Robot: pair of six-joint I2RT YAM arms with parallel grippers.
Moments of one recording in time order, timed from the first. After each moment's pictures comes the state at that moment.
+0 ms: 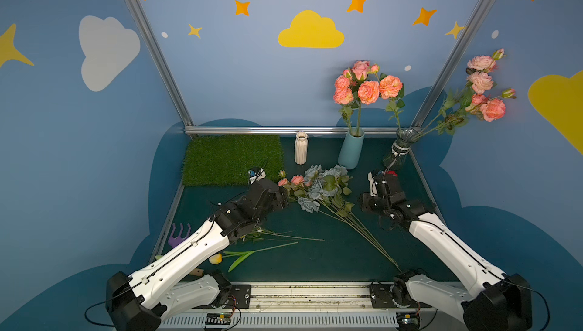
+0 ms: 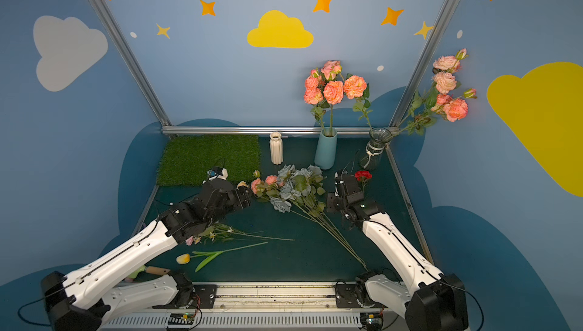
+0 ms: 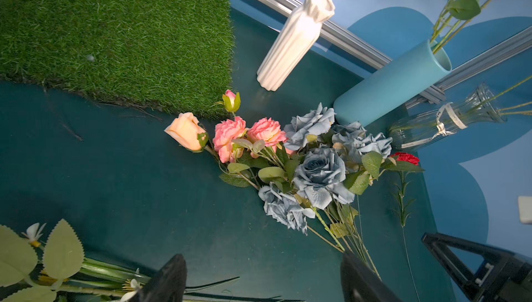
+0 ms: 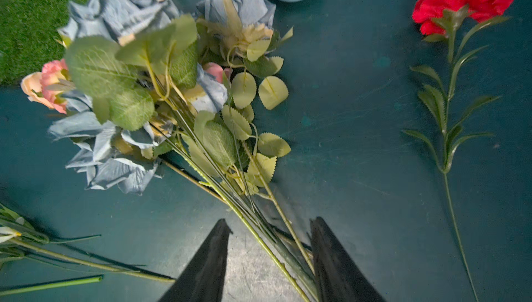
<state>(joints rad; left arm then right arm) -0.72 1.06 0.97 -0.61 -0.32 -0.87 0.43 1.10 0.81 -0.60 0.06 0.36</state>
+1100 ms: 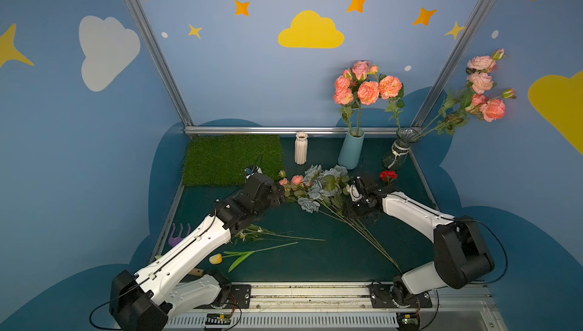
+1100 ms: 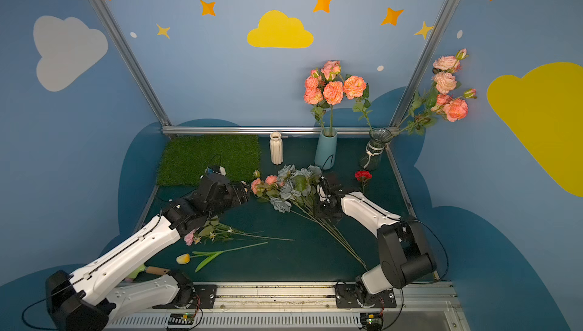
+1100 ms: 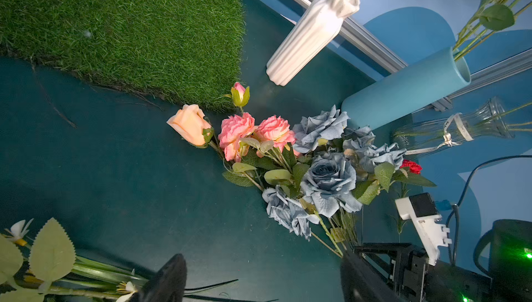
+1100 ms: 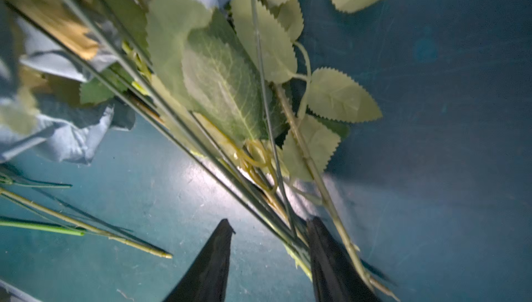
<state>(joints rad) -0.63 1.10 0.96 -0.58 -0.21 -0.89 0.45 1.51 0.92 -0.63 -0.15 0.31</state>
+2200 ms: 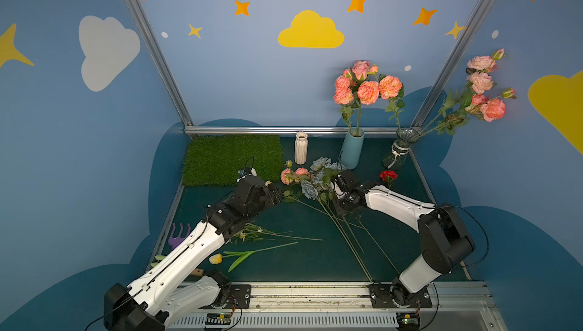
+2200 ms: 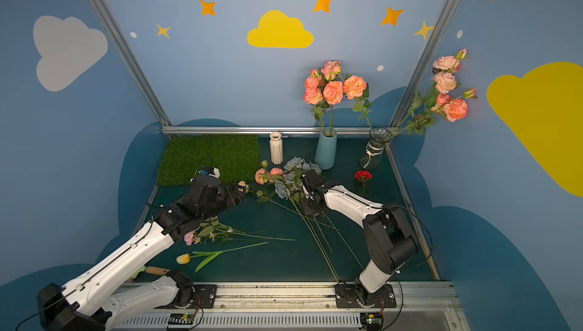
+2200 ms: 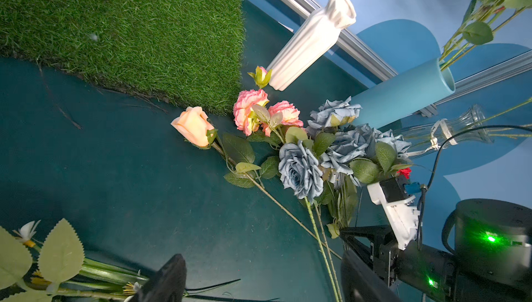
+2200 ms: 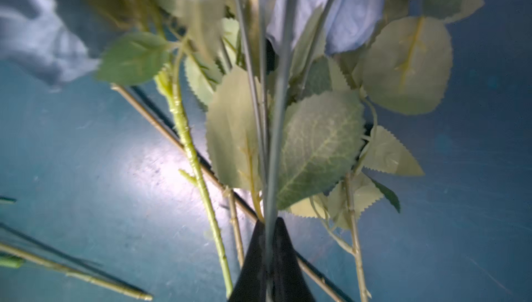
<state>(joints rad) -0.58 1.02 0.90 -0.56 -0.16 -0.86 0.62 1.61 1.06 -0.66 0.05 0.18</state>
